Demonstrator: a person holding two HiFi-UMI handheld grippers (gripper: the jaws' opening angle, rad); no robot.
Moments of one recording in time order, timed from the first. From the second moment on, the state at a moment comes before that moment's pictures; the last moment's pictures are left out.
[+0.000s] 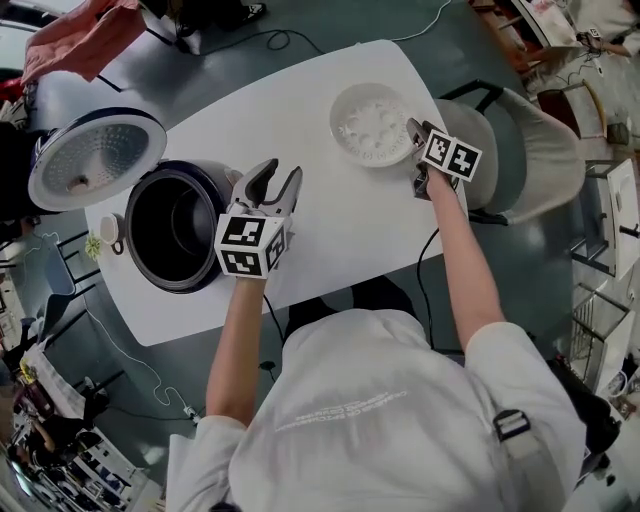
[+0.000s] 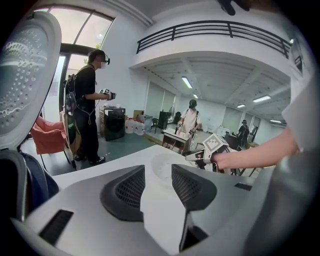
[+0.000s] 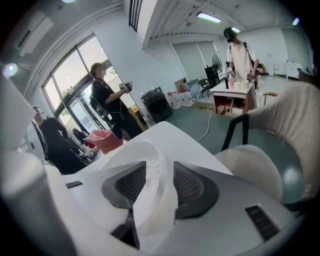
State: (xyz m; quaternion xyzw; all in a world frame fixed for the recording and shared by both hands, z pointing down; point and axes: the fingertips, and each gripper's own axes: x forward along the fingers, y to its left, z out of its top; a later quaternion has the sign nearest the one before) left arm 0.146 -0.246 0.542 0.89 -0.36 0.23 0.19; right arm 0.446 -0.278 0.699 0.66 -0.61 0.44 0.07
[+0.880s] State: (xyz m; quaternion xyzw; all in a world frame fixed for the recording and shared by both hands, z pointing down) left arm 0.040 -0.218 0.408 0.90 -0.40 0.11 0.11; right arm 0.266 -0.246 0.451 0.55 -0.80 0.21 0.08
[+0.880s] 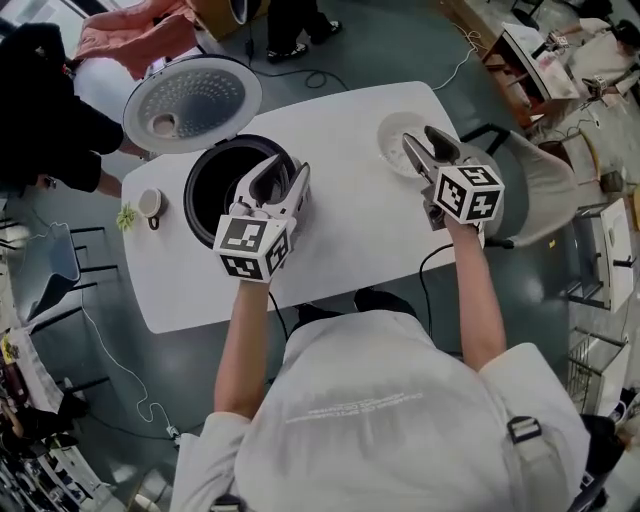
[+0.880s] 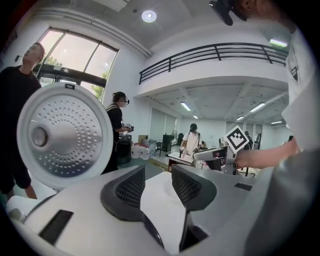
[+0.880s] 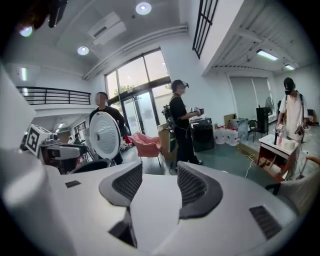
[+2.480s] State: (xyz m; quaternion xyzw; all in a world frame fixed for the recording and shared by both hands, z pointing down) left arm -0.202 -0.220 0.496 0.79 -0.55 0.20 0.18; right arm 0.009 -0.248 0.488 0.36 -0.88 0.24 0.21
